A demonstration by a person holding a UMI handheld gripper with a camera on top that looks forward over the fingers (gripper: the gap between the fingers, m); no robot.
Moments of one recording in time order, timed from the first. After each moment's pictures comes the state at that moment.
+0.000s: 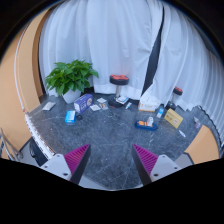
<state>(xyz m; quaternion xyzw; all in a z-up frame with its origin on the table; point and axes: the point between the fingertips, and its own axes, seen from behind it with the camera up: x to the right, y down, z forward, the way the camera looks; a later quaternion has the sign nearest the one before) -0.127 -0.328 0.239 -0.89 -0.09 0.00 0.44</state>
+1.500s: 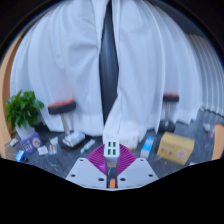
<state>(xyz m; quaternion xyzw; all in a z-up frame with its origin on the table) 0.112 0.071 0.149 -0.80 0.00 0.04 0.60</state>
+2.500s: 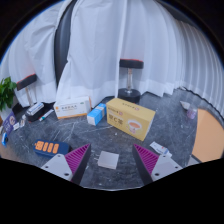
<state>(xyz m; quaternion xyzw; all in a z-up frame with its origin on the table) 0.315 0.012 0.042 -0.88 0.06 -0.04 0.47</state>
